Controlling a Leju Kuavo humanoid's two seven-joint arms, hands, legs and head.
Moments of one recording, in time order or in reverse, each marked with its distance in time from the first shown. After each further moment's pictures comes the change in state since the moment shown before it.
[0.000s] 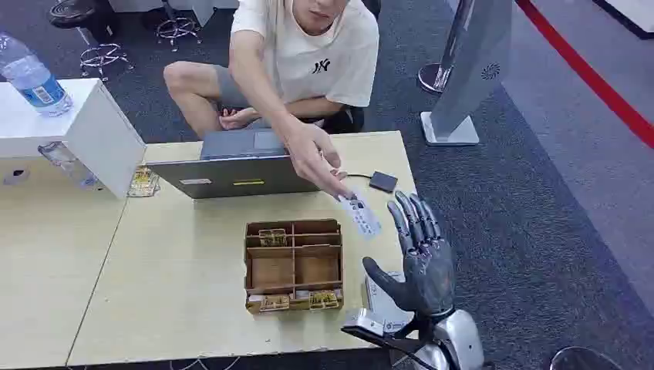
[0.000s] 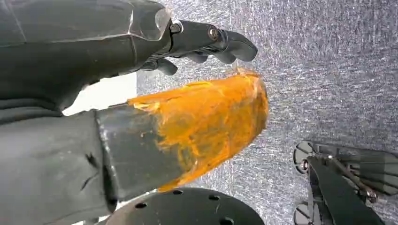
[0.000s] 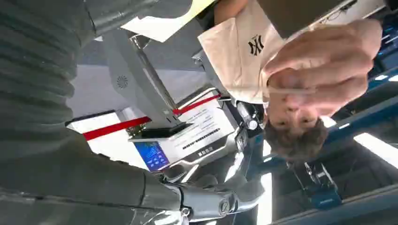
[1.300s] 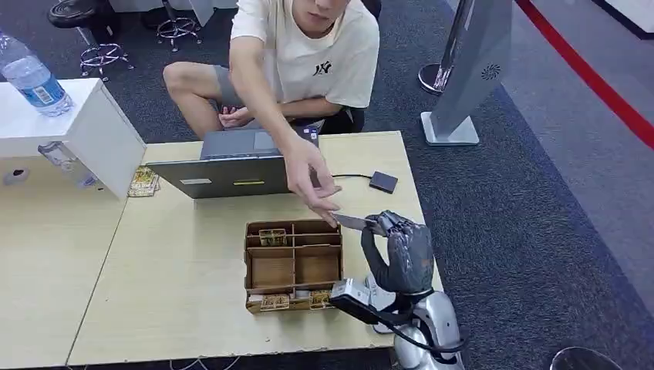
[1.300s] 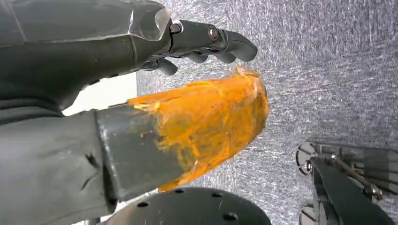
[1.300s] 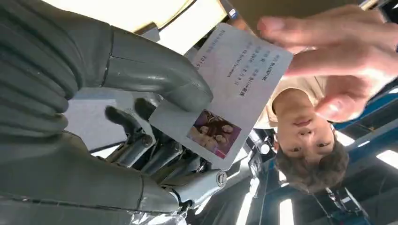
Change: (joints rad) left arm -0.001 -0.005 -0.029 0.000 -0.018 0.000 0.004; right arm -0.096 -0.019 0.066 0.134 -0.075 0.000 0.124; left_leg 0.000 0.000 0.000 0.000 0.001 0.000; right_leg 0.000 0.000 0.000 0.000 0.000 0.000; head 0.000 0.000
